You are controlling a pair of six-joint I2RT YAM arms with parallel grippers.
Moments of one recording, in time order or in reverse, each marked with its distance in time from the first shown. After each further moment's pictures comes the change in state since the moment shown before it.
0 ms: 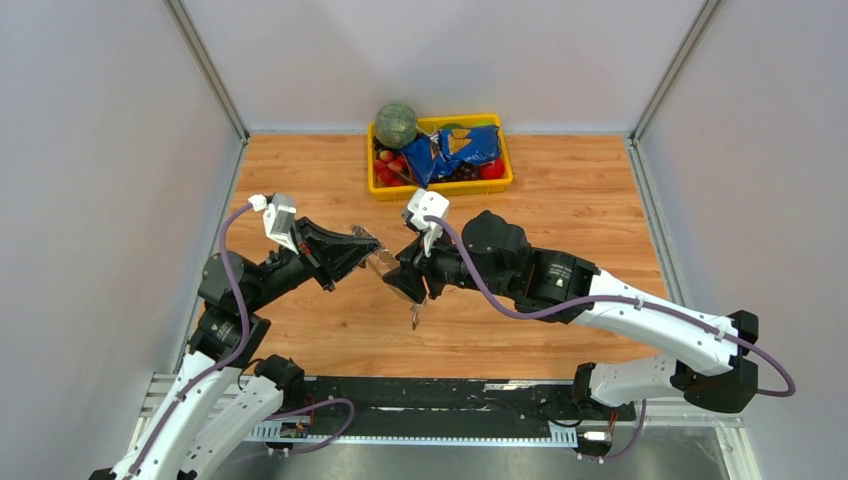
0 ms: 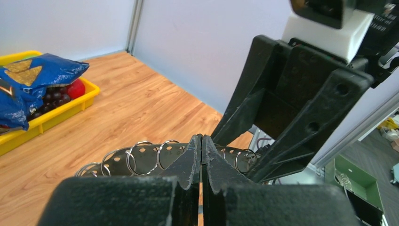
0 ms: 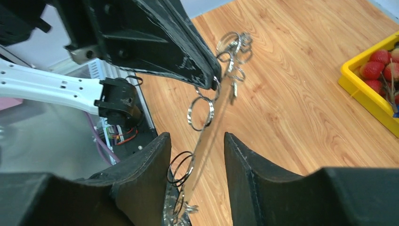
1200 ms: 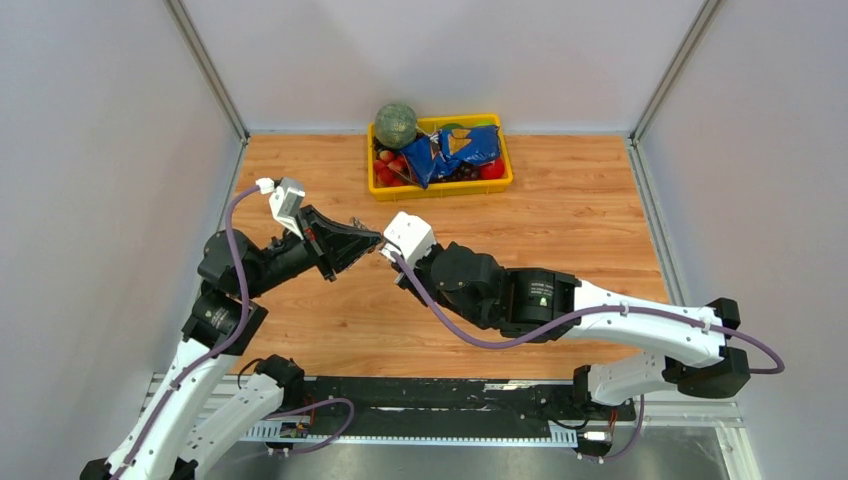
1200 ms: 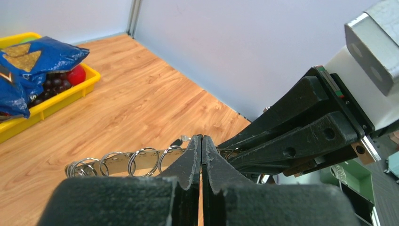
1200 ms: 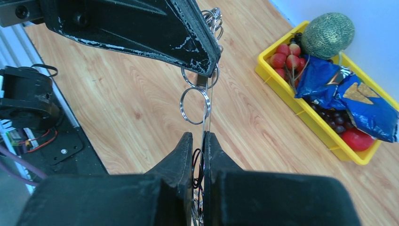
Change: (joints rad) left arm -0.001 0.089 0.132 -0.137 0.016 0.034; right arm 0.181 0.072 0.071 -0.105 0.468 -0.164
